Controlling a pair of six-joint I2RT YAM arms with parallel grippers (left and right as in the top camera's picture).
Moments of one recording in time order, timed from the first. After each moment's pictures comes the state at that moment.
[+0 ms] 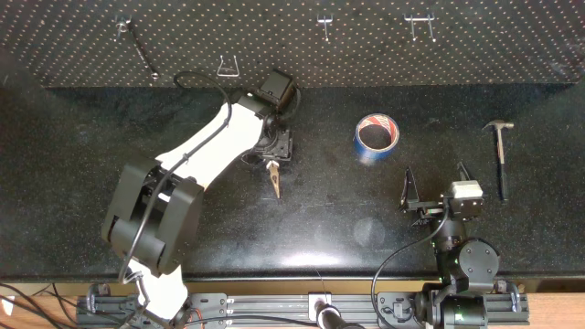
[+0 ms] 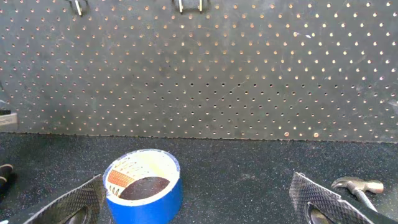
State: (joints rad) left arm -0.49 1.98 1.36 -0.85 0.01 -0.43; right arm -0.06 0.01 0.01 -0.06 -0.14 0.01
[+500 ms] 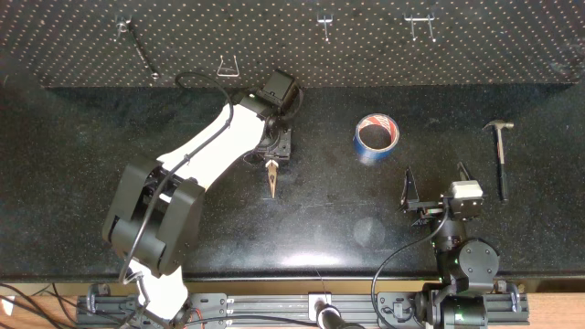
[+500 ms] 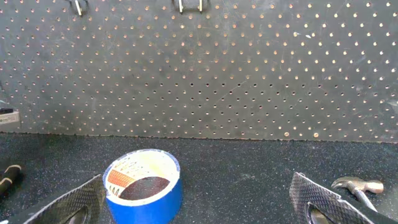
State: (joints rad) left arm -0.49 1.98 1.36 -0.84 0.00 -0.45; right arm -0.06 0.01 0.01 -0.06 -0.14 0.01
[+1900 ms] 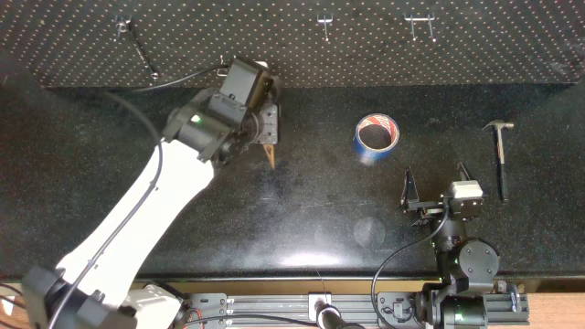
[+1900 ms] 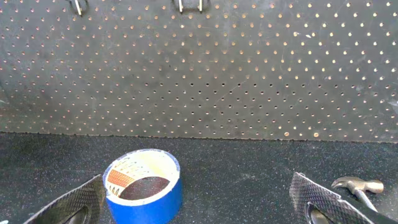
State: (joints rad) left arm -0.50 1.52 1.35 -0.86 -0.09 -0.45; right arm -0.06 0.01 0.01 -0.06 -0.14 0.01
